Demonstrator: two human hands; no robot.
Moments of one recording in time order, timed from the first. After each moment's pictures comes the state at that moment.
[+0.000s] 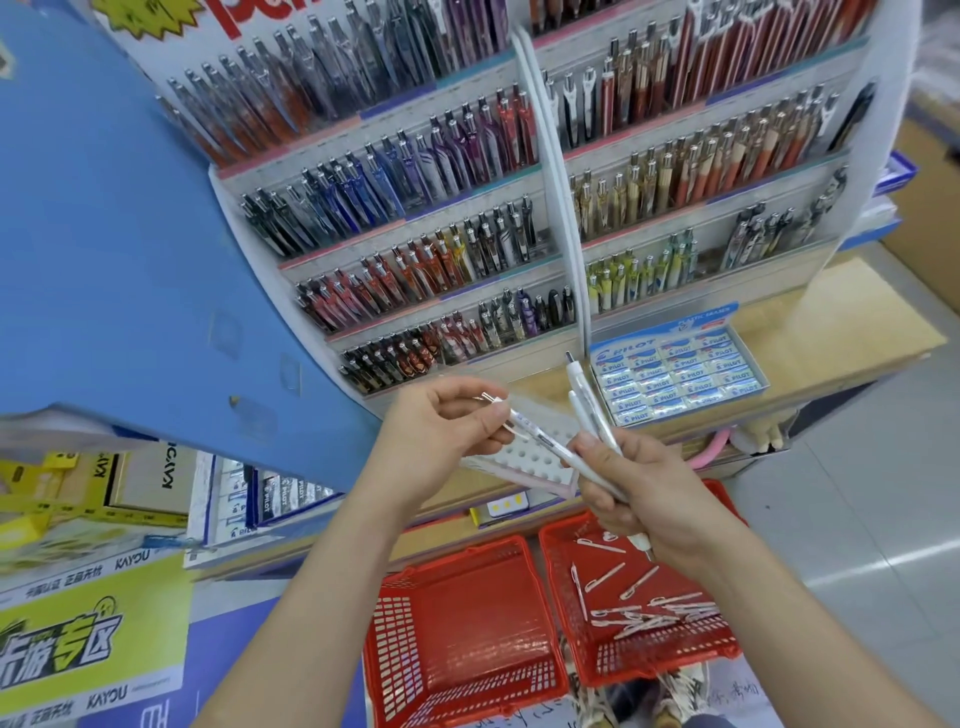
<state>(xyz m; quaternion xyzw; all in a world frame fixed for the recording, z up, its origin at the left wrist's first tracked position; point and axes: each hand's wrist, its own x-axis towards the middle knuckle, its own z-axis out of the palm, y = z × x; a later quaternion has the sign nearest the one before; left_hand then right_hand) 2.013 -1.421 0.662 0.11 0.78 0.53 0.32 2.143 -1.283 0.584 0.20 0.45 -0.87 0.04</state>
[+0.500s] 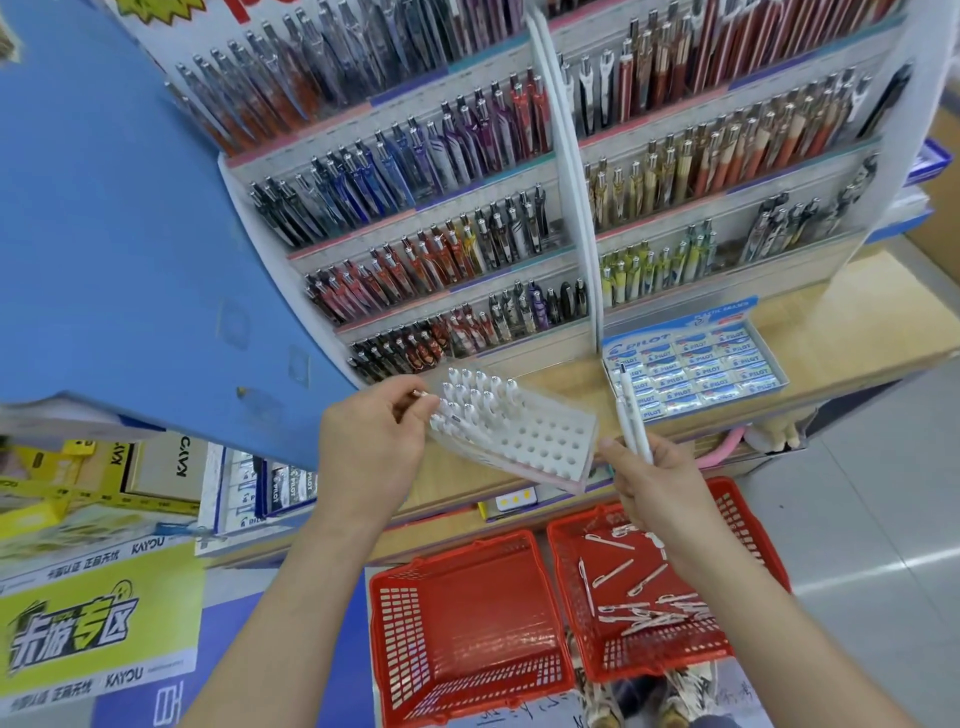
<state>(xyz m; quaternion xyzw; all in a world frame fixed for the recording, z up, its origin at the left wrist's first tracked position) 1.997 -1.458 0.646 0.21 0.93 0.30 -0.01 2.141 -1.287 0.544 0.39 0.52 -0.76 -0.05</state>
